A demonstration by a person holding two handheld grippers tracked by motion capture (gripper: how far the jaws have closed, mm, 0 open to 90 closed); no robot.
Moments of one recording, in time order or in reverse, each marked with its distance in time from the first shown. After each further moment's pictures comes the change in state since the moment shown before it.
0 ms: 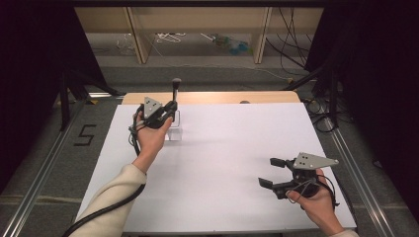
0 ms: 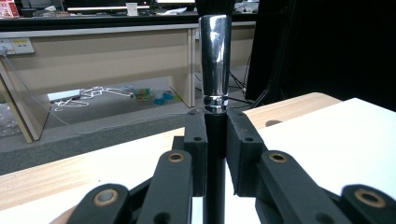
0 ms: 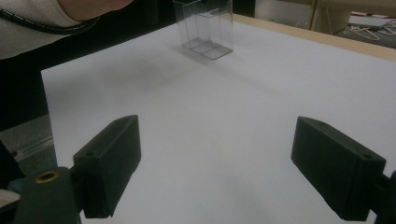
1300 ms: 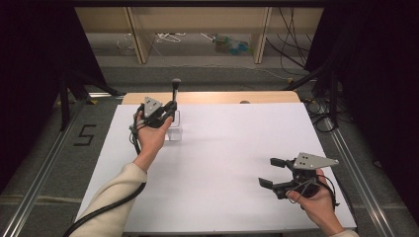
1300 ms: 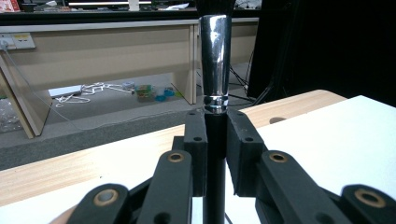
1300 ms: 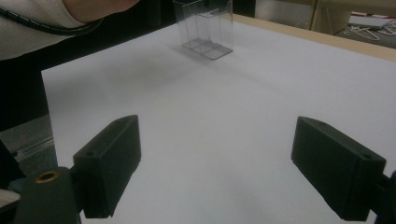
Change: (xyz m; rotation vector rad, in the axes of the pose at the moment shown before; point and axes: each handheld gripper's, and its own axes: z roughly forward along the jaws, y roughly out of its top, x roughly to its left) left arm 0.003 -0.003 0.006 0.012 0.005 -0.011; right arm 0.000 0.000 -0.001 0.001 0.002 0.000
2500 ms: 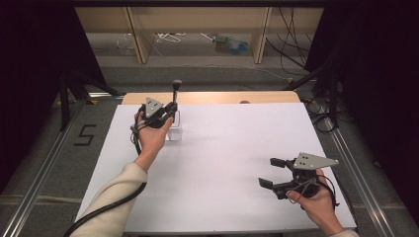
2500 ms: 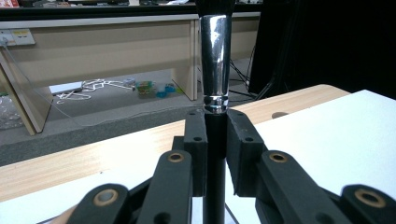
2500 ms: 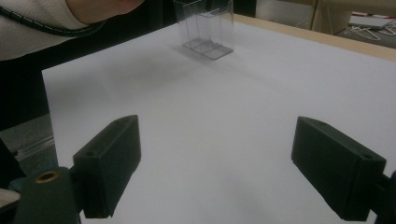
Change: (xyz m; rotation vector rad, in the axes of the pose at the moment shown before) left arm 0.000 -0.005 0.003 0.017 0.005 -0.002; right arm 0.000 0.000 0.000 0.002 0.000 -0.003
